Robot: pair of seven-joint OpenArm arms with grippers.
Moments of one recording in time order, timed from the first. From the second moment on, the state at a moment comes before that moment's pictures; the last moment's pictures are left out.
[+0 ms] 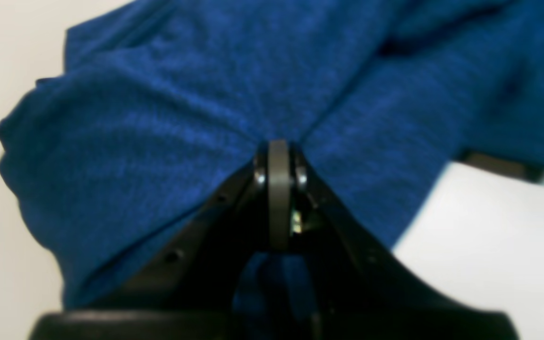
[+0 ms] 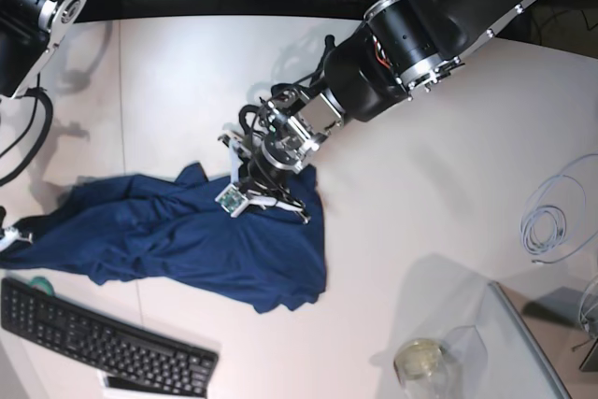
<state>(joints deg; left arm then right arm) -25.9 6.3 63.4 20.0 -15.0 10.4 -12.8 14.0 13.0 32.9 86.9 0.0 26.4 -54.1</state>
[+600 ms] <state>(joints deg) 6.2 -22.1 38.4 64.9 -11.9 7.9 -9.5 -3.1 6.4 32.9 97.1 0.6 26.6 -55.6</state>
